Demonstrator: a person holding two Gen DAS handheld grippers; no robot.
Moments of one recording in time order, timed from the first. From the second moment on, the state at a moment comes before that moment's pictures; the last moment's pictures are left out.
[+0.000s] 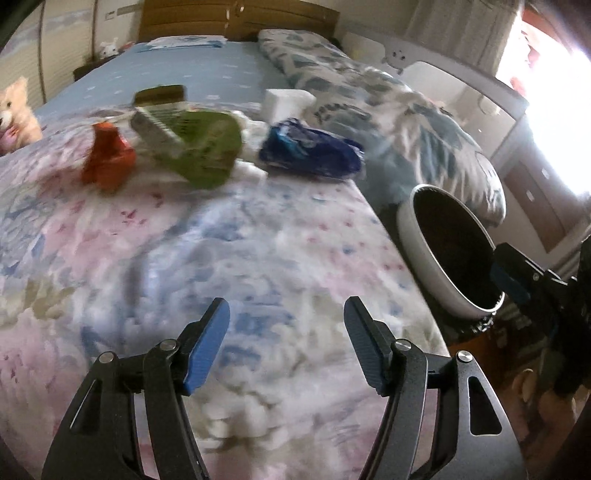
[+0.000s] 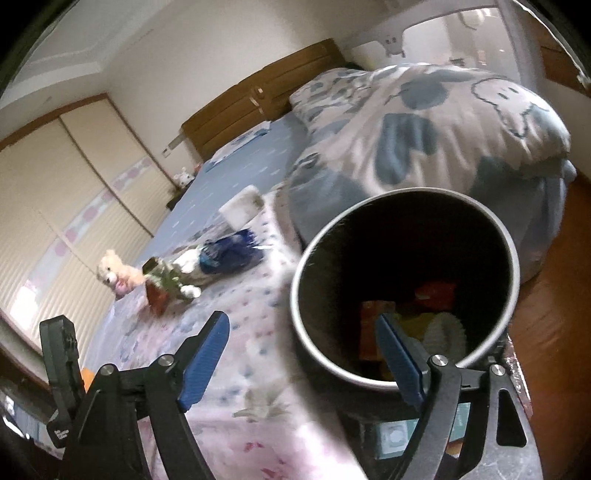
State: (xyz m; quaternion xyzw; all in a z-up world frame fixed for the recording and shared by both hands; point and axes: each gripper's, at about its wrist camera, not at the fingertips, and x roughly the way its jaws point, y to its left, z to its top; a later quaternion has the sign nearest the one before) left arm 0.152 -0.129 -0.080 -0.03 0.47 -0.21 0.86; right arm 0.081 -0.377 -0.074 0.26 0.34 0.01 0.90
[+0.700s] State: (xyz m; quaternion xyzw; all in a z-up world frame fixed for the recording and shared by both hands) left arm 0.166 -0.054 -0.086 -0.06 0.46 -0.14 0.88; right arm 0.121 -0.296 -0.073 0.21 0.36 0.08 0.90
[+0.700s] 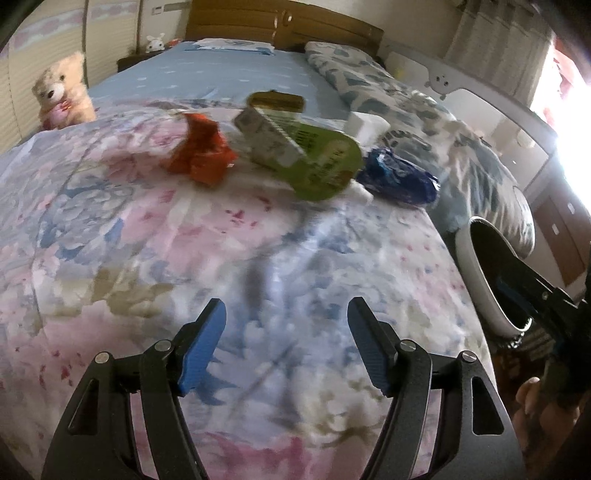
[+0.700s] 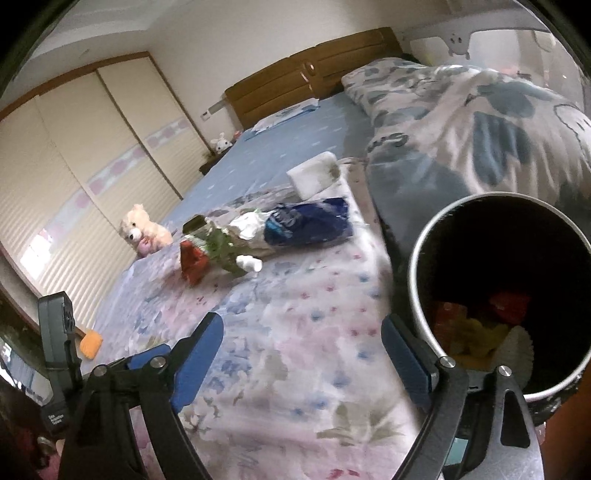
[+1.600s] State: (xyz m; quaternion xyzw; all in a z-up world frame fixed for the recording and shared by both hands) left arm 0.265 0.020 -0.099 -0.05 0.47 -0.10 0.87; right arm 0.214 -0.211 -0.090 0.16 0.39 0.16 0.89
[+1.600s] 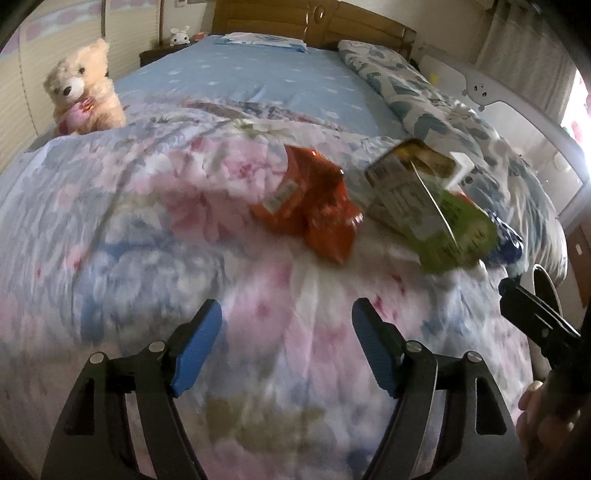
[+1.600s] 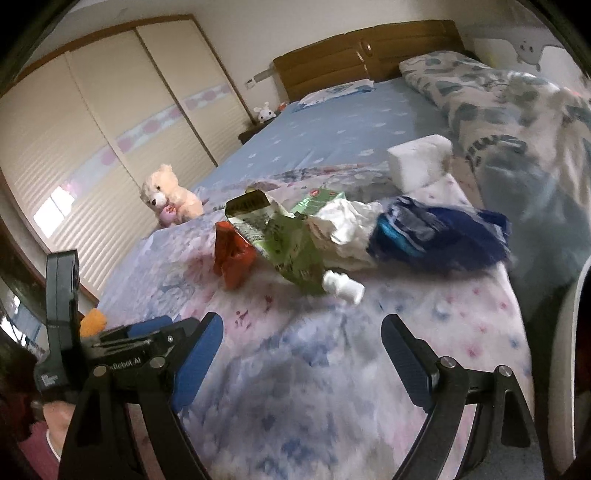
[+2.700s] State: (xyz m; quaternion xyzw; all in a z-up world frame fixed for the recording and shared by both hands) left arm 0.267 0.012 -0.093 -0.05 0.45 -0.17 0.88; right arm 0.224 -0.195 -0.108 0.17 0.42 0.19 0.87
